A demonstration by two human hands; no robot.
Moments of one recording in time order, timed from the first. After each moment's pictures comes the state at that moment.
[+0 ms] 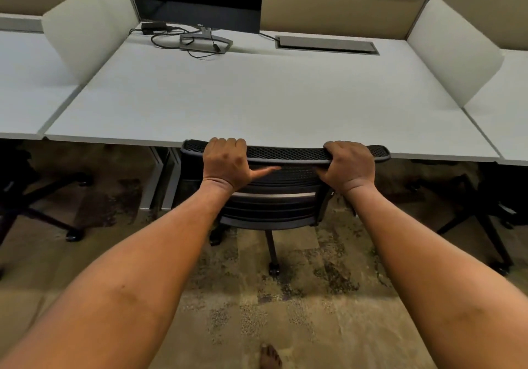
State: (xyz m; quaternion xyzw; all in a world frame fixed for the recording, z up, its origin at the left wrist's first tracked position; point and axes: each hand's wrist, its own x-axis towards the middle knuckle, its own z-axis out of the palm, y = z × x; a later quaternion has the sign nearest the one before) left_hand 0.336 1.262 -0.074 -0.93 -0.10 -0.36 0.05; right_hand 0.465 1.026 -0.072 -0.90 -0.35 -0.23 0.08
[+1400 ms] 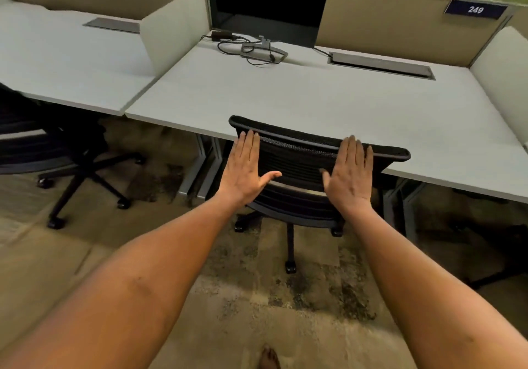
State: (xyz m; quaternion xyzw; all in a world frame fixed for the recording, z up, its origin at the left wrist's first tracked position) left_hand 0.265 1.264 -0.089 -0.97 -0.20 -0.14 -0.08; right_hand 0.418 1.067 -0.083 -0.93 -0.31 -0.18 0.02
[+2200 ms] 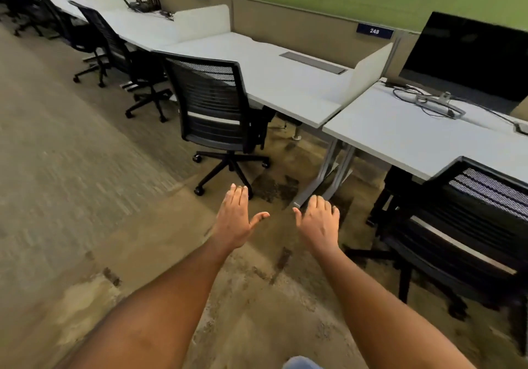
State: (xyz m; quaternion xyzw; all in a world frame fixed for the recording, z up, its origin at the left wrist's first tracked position) left_hand -0.267 1.450 -0.116 -0.88 -0.45 -0.14 -0.11; right_hand -0.076 1.359 -0.109 -0.86 -0.50 -0.03 0.10
